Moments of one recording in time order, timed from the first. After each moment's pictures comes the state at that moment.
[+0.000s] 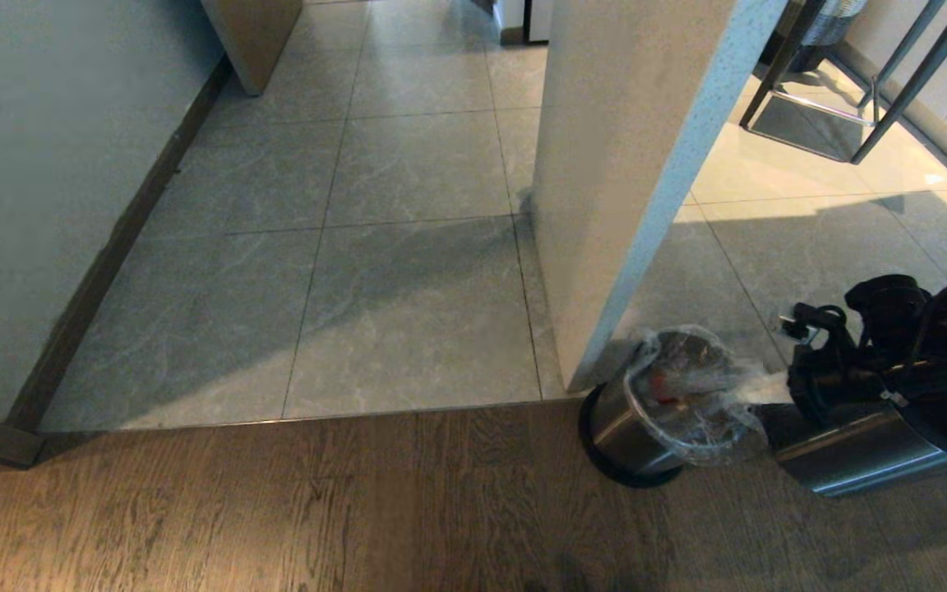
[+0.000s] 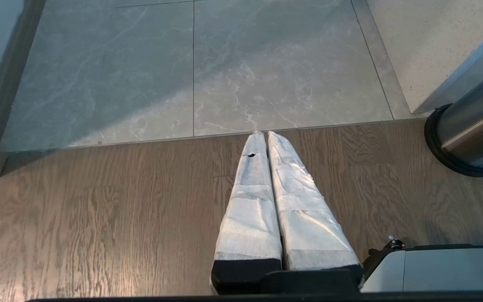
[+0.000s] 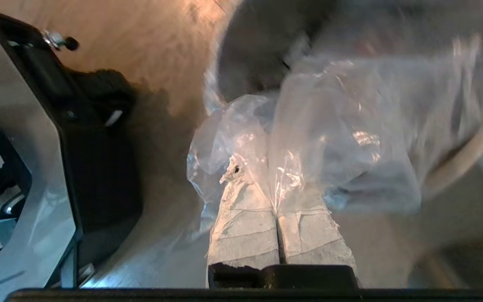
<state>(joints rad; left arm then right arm) 0.00 0.00 0.00 0.00 0.00 0.00 -0.24 2.09 -1.21 0.20 0.75 -0.99</state>
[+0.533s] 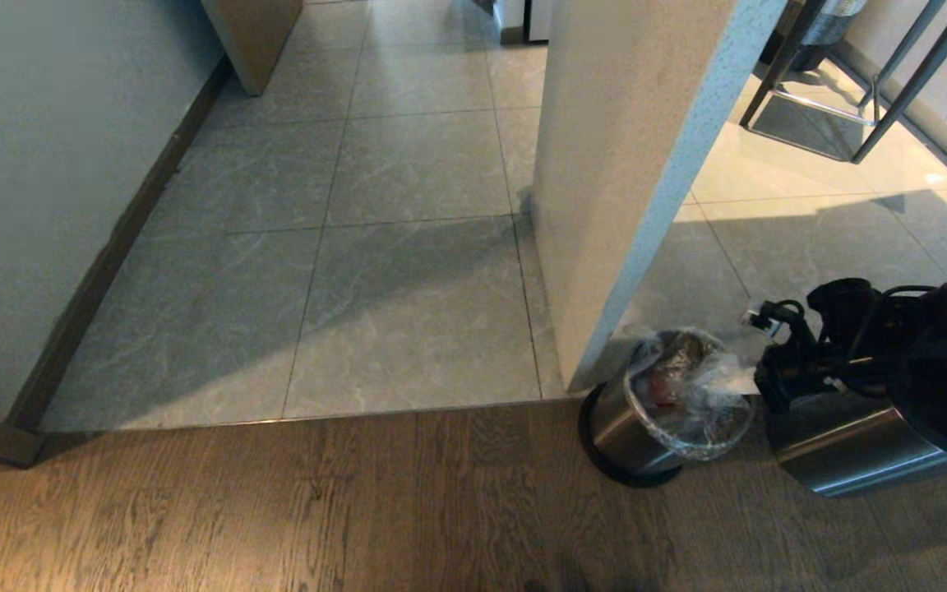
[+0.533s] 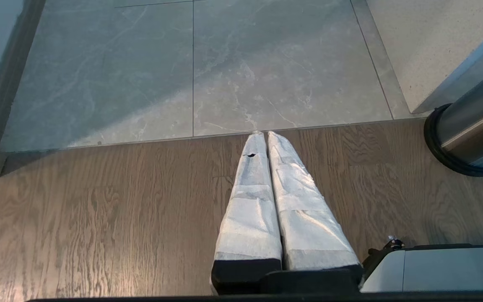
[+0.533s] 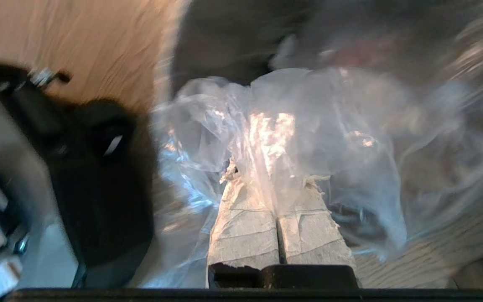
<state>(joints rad) 0.00 0.00 0.00 0.00 0.00 0.00 -0.22 2.26 -1.38 0.17 0.75 -0.82</state>
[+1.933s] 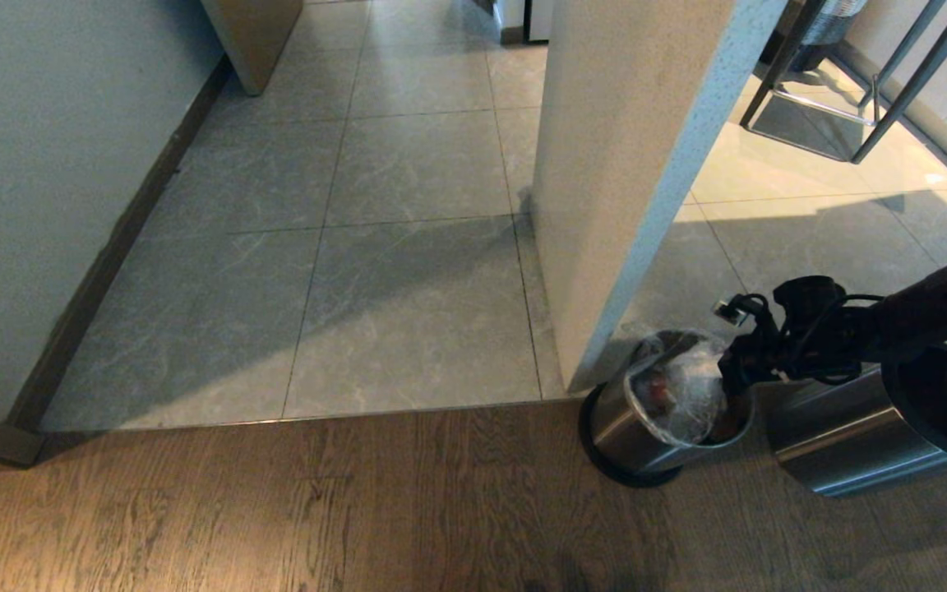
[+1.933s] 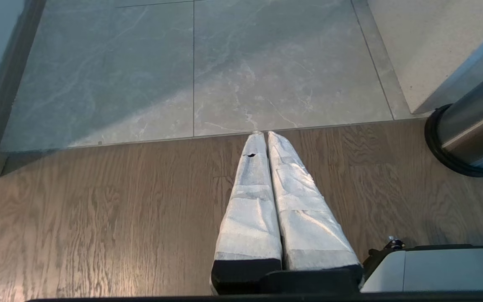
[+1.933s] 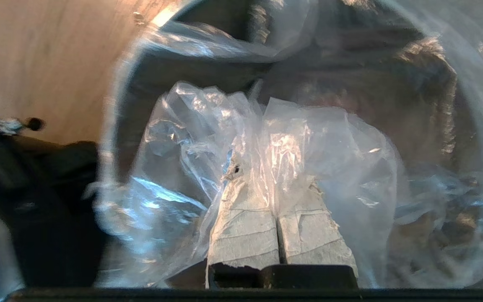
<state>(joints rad) 0.00 0.00 0.00 0.00 0.00 0.00 -0.17 2.37 -1.47 -0.01 0.73 -0.65</state>
